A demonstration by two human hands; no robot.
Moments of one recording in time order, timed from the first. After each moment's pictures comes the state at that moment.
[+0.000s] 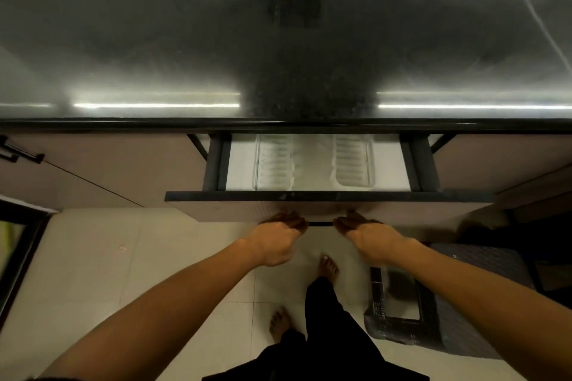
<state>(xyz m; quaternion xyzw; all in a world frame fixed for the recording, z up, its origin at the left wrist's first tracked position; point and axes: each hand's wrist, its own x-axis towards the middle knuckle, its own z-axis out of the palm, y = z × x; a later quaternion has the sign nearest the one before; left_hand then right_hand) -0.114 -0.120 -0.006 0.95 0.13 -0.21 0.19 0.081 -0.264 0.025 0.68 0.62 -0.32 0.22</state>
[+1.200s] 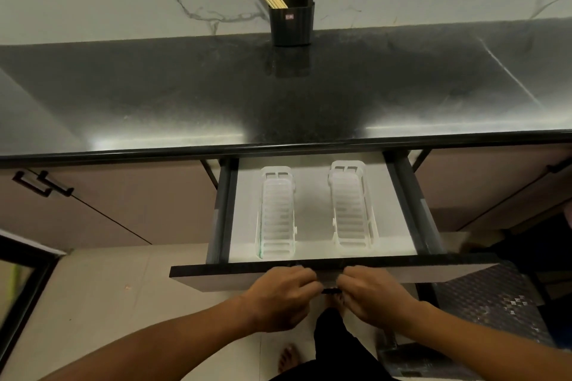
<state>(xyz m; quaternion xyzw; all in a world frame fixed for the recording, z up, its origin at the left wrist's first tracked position) -0.179 -0.200 0.057 0.99 -0.05 0.03 0.16 0.002 -0.347 0.057 0.69 0.71 -0.14 -0.05</state>
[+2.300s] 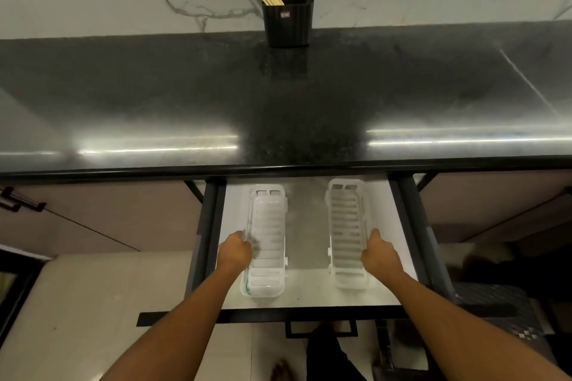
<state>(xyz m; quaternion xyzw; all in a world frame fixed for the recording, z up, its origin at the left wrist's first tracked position) -0.111 -0.068 0.006 0.68 0.61 -0.02 0.40 0.110 -0.256 0.012 0.91 0.27 -0.29 -0.09</state>
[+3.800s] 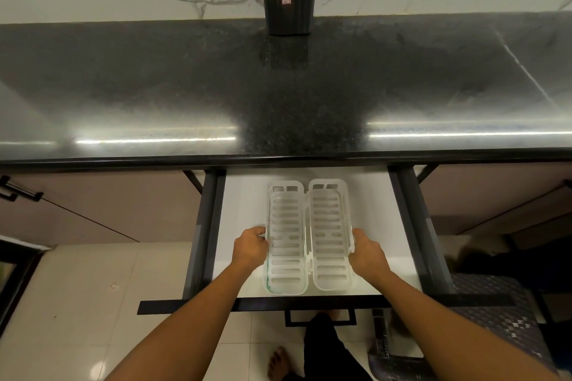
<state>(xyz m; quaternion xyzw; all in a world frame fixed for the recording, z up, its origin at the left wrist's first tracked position) -0.100 -0.089 -0.013 0.64 0.58 0.00 0.51 0.088 -0.257 -0.008 0.88 0.29 -0.33 -0.16</state>
